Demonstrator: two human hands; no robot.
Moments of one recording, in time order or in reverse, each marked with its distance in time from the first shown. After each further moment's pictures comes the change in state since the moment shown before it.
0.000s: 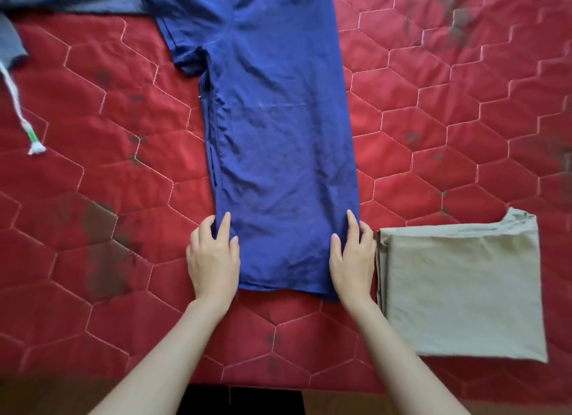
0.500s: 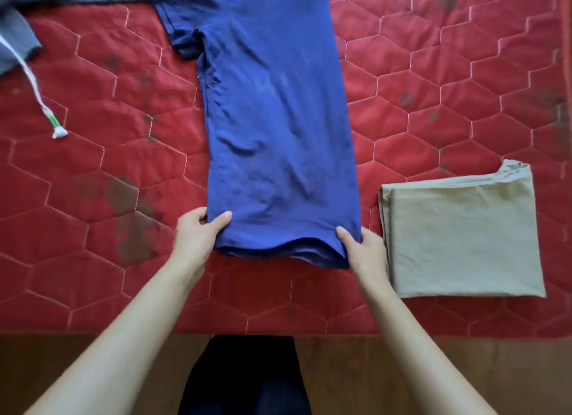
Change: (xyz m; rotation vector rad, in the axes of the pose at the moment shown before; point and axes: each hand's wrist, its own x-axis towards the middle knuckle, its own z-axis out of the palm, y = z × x) left_hand -0.006 -0.029 -0.070 -0.819 -0.286 -0.361; right_hand -0.064 -0.006 -0.034 0.505 -0.124 0.294
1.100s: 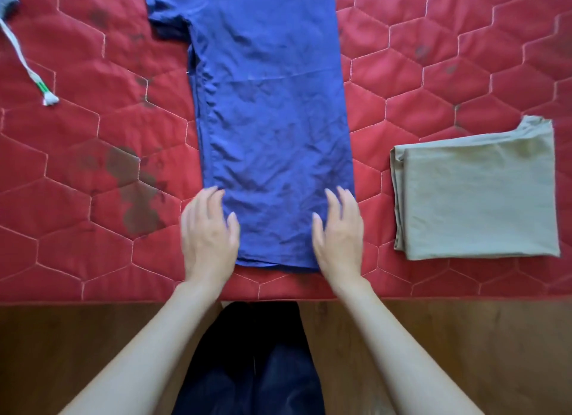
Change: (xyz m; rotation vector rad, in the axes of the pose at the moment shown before) left_hand -0.044 -0.059 -0.002 0.849 0.217 0.577; right_hand -0.047 0.030 0.061 -0.644 0.185 -0.458
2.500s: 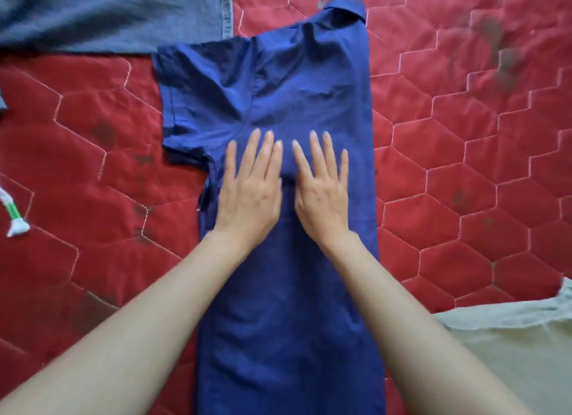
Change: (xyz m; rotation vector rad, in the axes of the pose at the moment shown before) left_hand 0.306 0.033 0.035 0.319 0.011 0.311; right_hand 0.320 -0.095 0.058 -0.239 0.016 -0.414
